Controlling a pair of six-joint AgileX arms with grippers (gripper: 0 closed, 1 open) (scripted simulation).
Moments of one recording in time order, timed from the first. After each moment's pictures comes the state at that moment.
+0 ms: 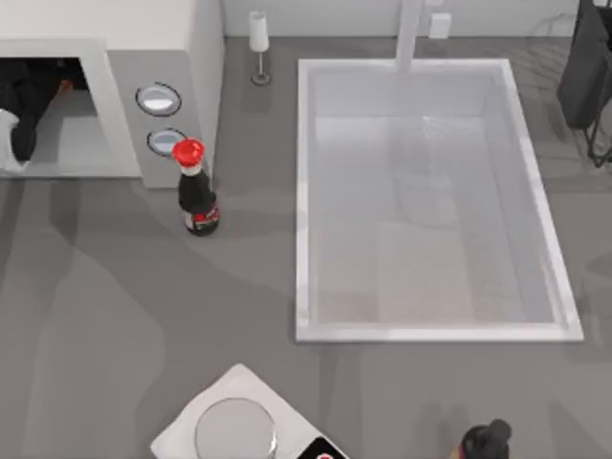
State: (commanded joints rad) left arm 0.03 2.62 1.72 0.63 0.09 0.02; right arm 0.00 0.00 0.00 0.00 0.00 0.00
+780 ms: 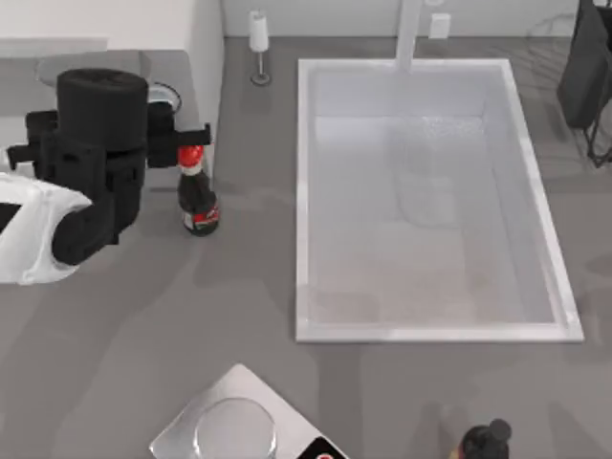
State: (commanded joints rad) left arm -0.56 1.60 0.85 0.38 -0.48 -0.20; right arm 0.00 0.00 0.00 0.00 0.00 0.00
